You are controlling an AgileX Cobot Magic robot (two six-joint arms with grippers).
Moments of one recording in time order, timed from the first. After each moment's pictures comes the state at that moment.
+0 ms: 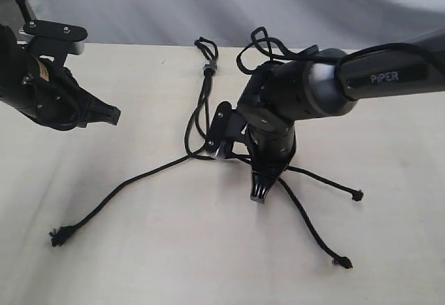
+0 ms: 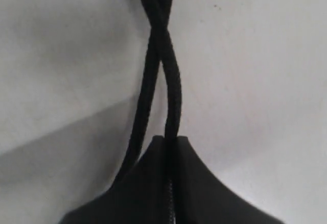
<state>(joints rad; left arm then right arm) -0.19 1.59 -0.92 0.13 0.46 -0.18 0.57 2.05 -1.23 -0.56 0.72 -0.15</state>
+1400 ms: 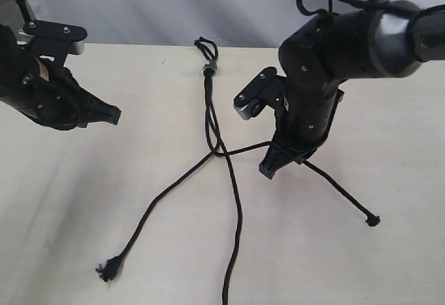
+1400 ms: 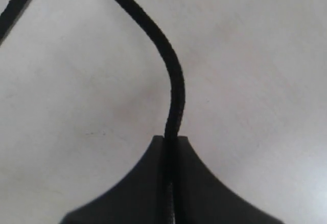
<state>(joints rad) -0.19 1.59 -0.92 0.12 0.46 -0.18 0.44 1.91 -1.22 -0.29 0.84 -0.10</state>
